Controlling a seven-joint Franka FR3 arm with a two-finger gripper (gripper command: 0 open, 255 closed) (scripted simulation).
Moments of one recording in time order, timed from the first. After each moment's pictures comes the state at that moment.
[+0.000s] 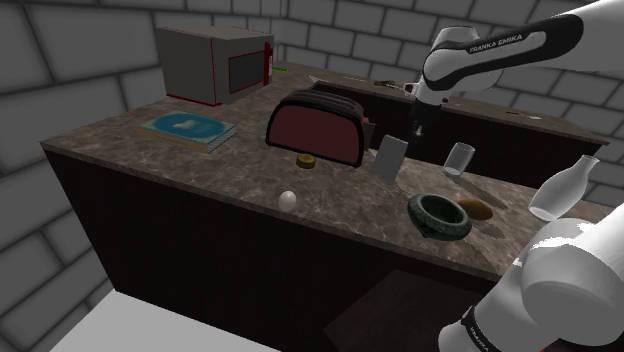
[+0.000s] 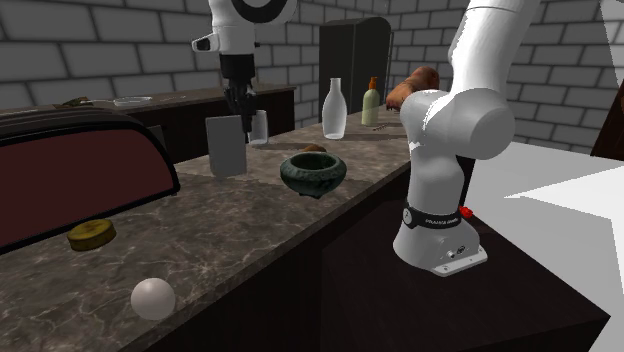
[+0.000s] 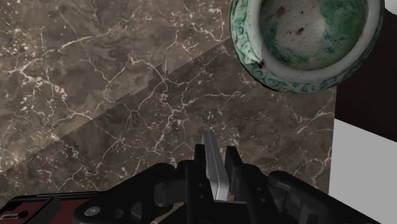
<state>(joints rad) 0.07 -0.31 -0.48 -2.30 -0.16 2.01 -0.82</state>
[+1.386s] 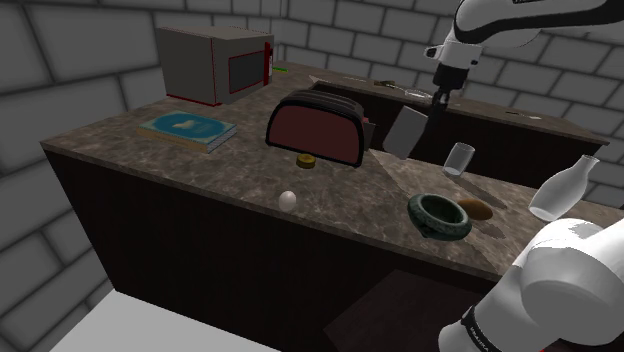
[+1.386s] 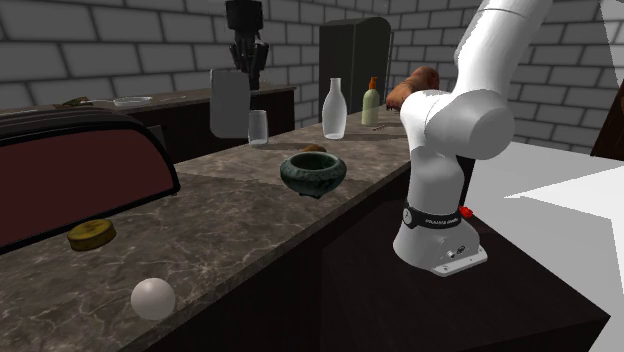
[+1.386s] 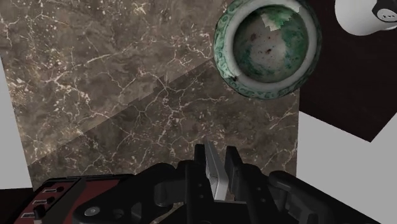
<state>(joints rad) 0.06 -0.42 -0.44 -2.14 -0.18 1.75 -0.82</state>
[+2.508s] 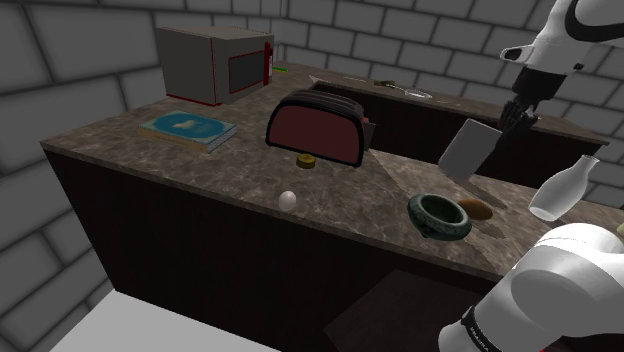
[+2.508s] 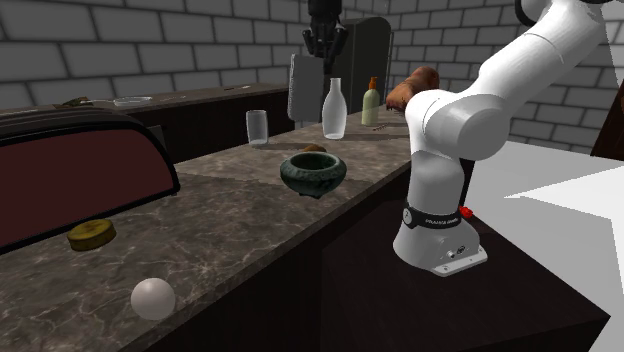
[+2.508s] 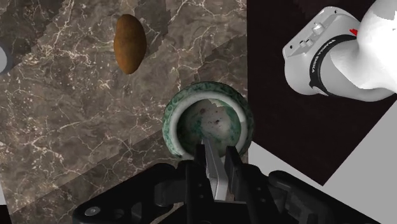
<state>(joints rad) -0.09 -0.92 -0.40 -2.37 -0.32 1.49 -0.87</state>
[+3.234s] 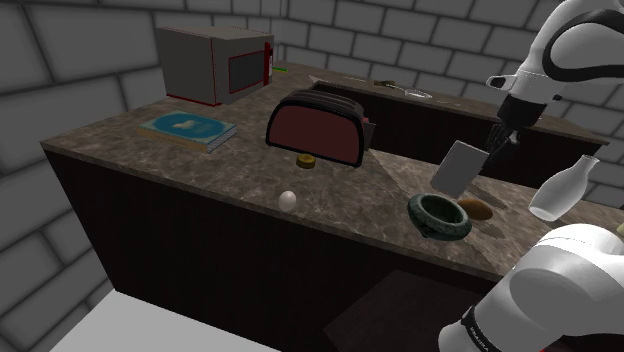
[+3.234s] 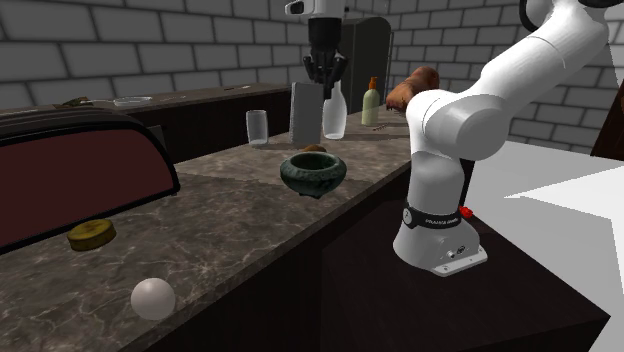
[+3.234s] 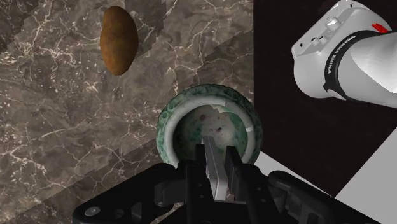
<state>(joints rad) -0.11 -0.96 -0.43 -2.54 -0.36 1.61 -0.86</state>
